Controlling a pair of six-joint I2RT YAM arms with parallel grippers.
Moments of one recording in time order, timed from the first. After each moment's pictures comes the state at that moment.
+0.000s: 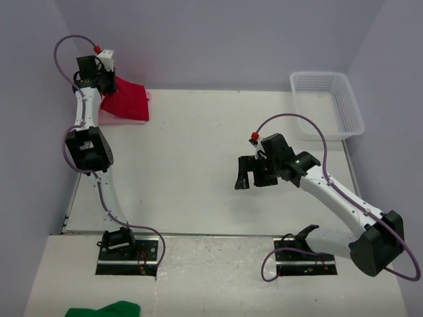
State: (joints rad) left arm 0.24 2.37 2.31 -0.54 0.29 0.25; right arm 0.57 1.18 0.95 -0.76 -0.27 0.44
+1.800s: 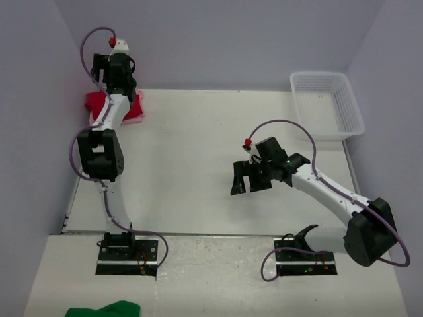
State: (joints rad) left arm 0.02 2.14 1.85 0.16 -0.71 0.41; right arm 0.57 1.28 0.88 -0.65 -0.38 0.40
